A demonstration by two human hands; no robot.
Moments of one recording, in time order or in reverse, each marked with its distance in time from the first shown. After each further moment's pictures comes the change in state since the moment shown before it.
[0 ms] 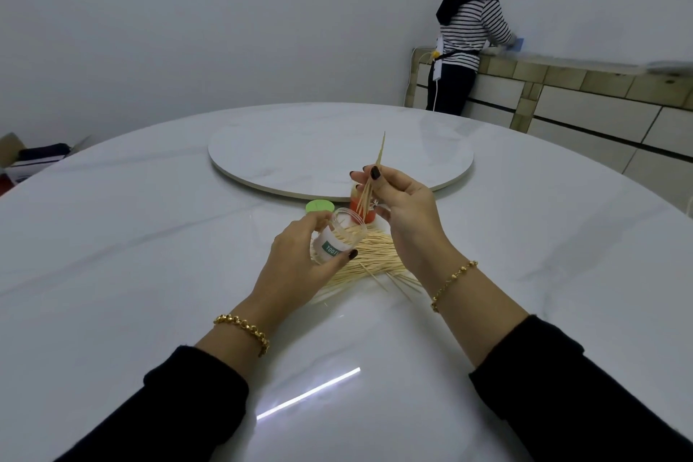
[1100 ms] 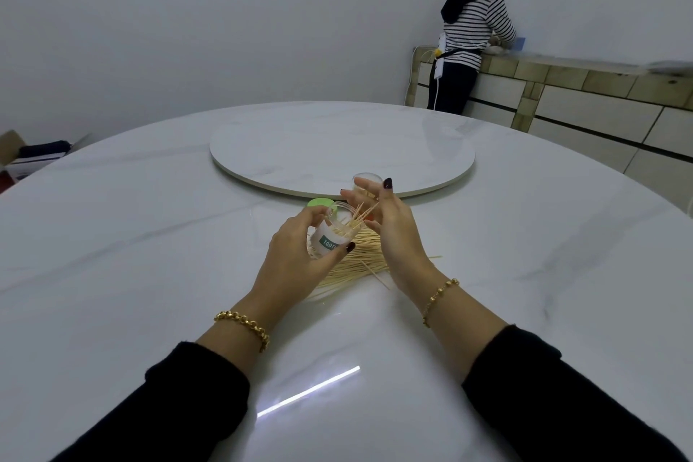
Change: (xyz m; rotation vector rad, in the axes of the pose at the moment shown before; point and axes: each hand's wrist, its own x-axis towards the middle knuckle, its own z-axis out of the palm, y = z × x) left_hand 0.001 -0.003 -0.001 -0.038 0.045 -0.044; right_hand -0.004 0.035 0.003 -0.200 -0.043 -0.037
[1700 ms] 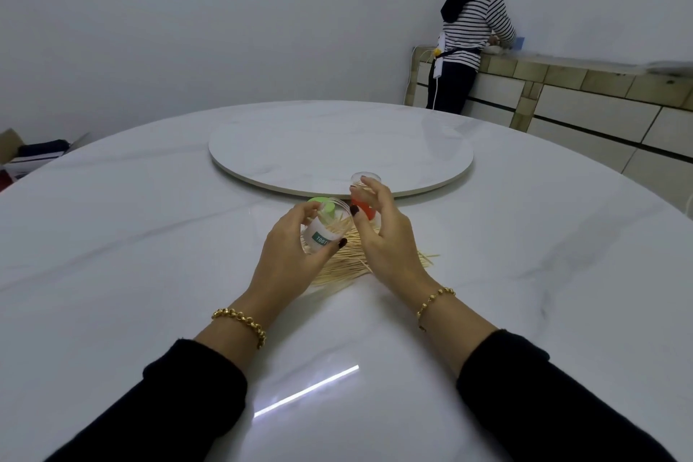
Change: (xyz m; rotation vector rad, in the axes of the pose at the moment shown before) left_hand 0.001 -0.001 -0.003 -0.041 0.025 -0.020; right_hand -0.004 0.018 -0.006 -0.409 -0.012 -0.315
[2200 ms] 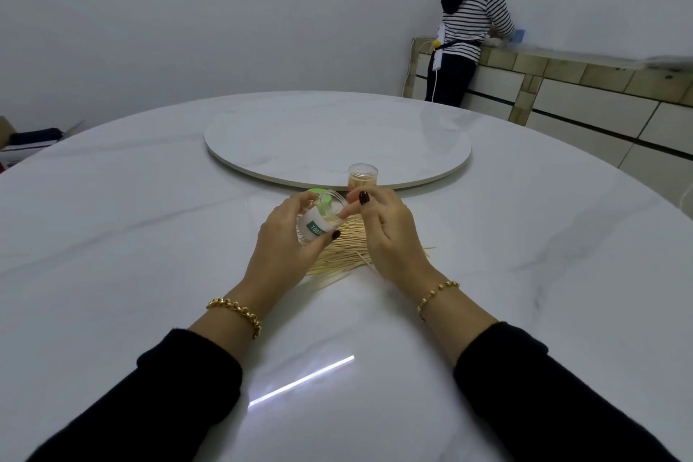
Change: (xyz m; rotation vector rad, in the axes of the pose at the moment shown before) left_hand 0.001 -0.003 0.001 0.037 0.024 0.019; right_hand 0.000 0.008 -0.007 -0.141 0.023 -0.196
